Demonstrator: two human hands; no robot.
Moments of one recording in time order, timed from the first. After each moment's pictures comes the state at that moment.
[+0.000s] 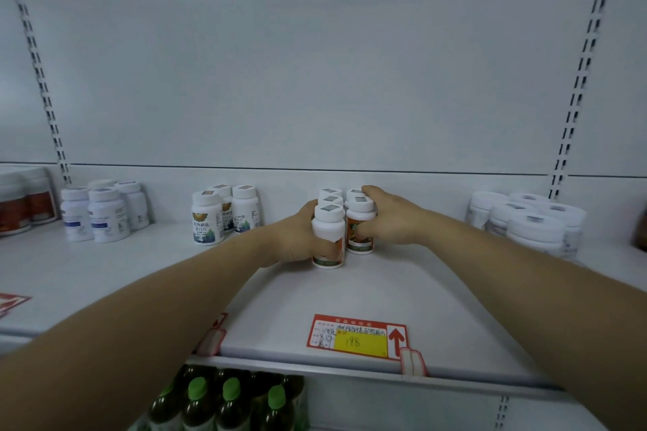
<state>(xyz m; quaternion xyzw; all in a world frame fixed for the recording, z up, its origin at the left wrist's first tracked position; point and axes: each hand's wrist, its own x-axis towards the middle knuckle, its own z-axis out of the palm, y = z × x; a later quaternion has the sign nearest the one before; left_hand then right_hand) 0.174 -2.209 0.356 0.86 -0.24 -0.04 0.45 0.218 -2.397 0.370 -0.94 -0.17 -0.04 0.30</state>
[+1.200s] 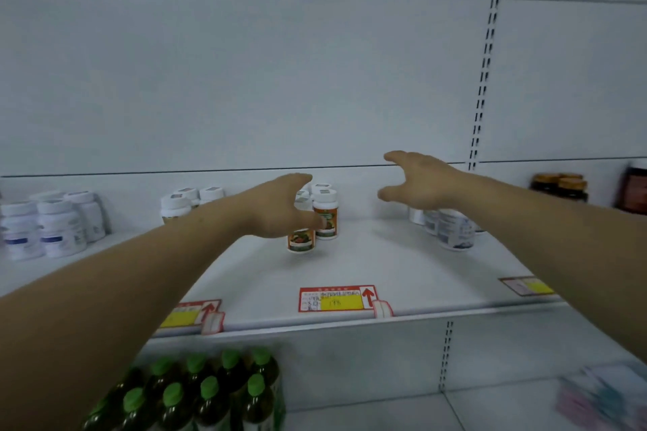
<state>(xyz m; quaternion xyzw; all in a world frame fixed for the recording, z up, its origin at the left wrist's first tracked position) 0.134 -2.209 0.404 0.95 -0.23 0.07 0.19 0.132 -2.466 0.423 -0.98 -0.07 -0.15 0.13</state>
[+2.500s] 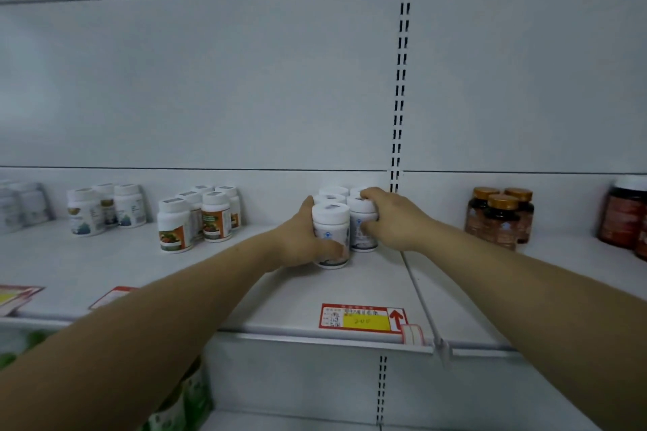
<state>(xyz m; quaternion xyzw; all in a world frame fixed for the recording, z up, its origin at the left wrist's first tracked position) 0.155 -2.460 0.347 0.89 -0.17 0.02 0.43 0.183 -2.650 0.363 -0.95 -0.19 -0.16 0.21</state>
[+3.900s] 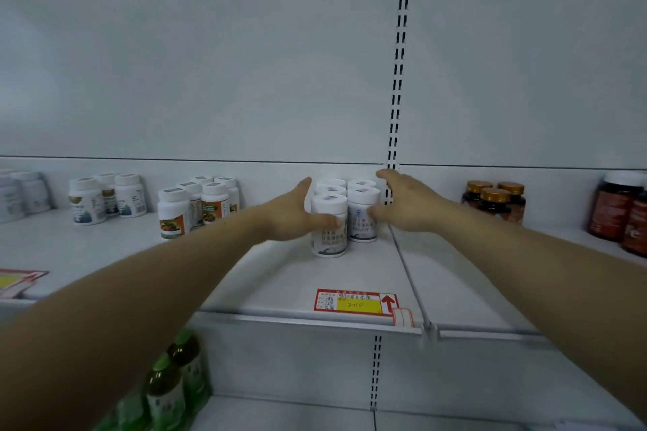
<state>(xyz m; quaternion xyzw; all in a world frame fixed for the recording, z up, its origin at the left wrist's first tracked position) 0.142 -2.452 0.371 0.93 -0.13 0.03 0.35 0.172 -2.674 0.379 -0.95 -0.16 -0.14 0.21</state>
